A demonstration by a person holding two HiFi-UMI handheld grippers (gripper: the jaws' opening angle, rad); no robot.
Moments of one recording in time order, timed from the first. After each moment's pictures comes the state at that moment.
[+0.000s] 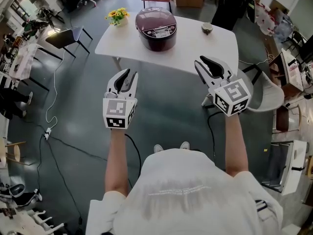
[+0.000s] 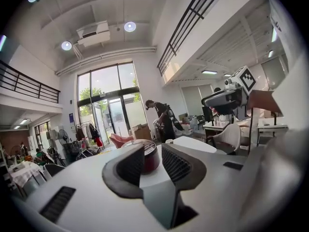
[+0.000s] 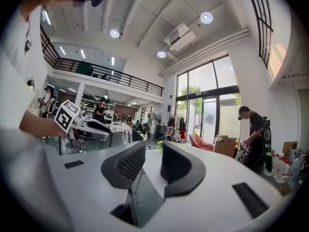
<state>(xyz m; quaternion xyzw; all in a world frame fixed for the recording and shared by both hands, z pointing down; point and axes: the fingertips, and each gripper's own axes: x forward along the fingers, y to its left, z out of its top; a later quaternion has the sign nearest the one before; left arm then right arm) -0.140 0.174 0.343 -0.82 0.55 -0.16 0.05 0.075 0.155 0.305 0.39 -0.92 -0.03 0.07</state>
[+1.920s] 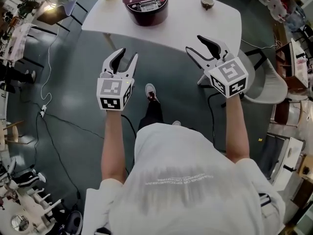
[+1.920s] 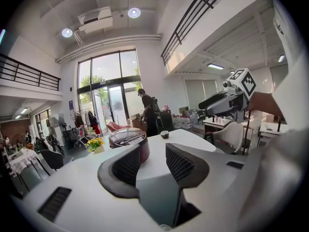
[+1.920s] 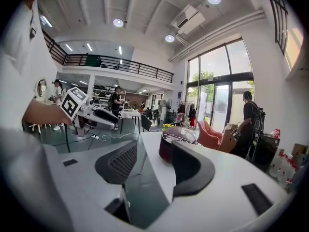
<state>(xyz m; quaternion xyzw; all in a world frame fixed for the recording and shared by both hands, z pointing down) -0.065 0.131 0.405 -0.81 0.55 -0.19 -0.01 0.126 0.102 0.384 0.32 -0.93 -0.01 0.16</state>
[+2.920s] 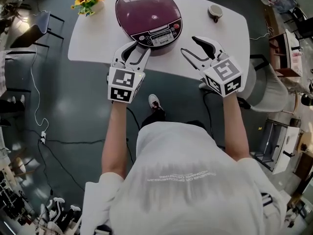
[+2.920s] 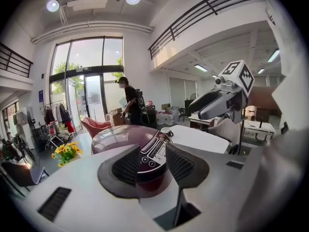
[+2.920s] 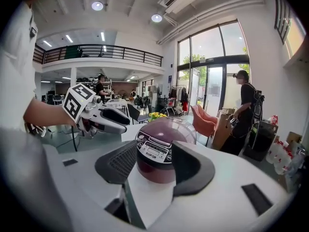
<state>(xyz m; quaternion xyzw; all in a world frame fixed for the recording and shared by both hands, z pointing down) -0.117 -0.129 0.460 -0.88 0.41 -0.22 -0.04 0.013 -0.116 0.435 0.37 -0.90 0.07 0.22</state>
